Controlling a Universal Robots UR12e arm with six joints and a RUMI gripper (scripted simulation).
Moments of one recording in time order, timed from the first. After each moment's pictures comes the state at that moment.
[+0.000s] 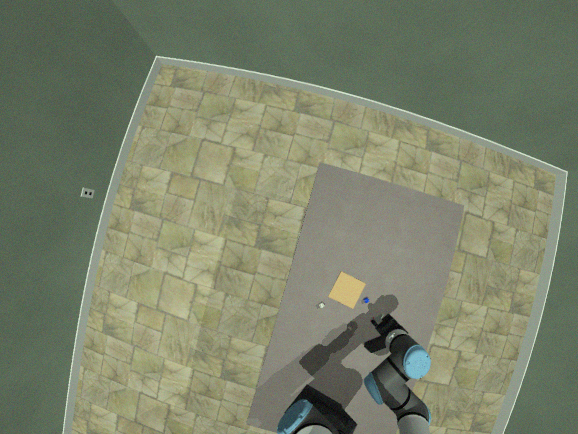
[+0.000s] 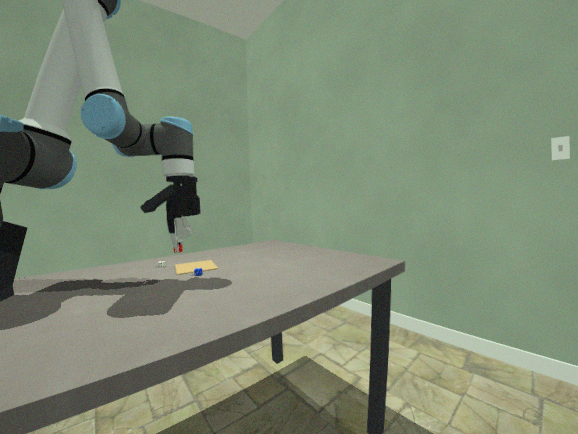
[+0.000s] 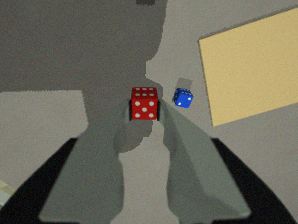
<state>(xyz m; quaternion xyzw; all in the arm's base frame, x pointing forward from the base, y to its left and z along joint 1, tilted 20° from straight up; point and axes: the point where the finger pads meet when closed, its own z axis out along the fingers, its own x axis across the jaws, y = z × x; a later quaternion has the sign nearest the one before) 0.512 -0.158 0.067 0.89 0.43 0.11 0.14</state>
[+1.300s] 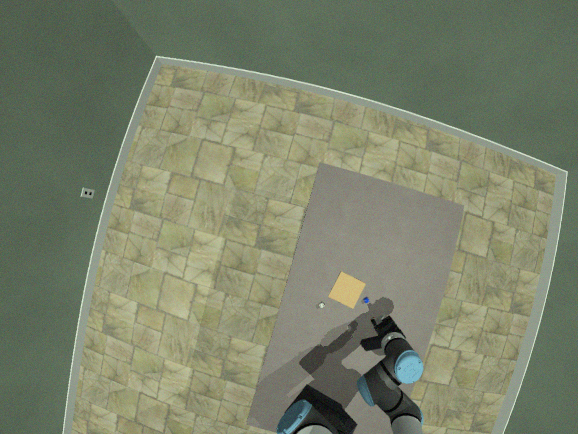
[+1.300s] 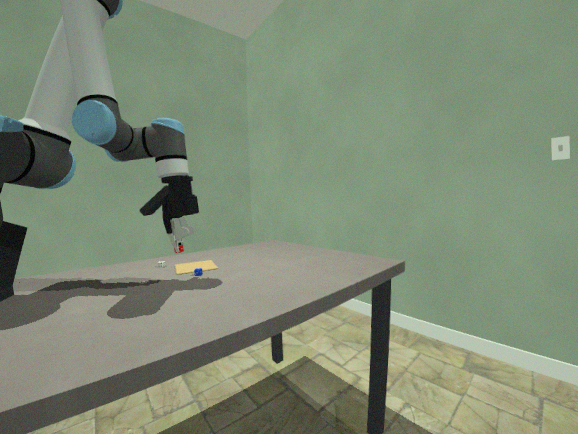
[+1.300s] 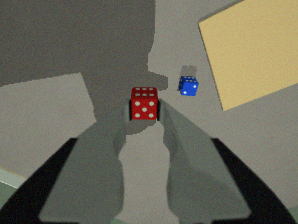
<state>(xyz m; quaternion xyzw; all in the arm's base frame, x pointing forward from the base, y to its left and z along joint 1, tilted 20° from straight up) 0.514 -0.158 0.067 0.91 0.36 0.13 0.17</state>
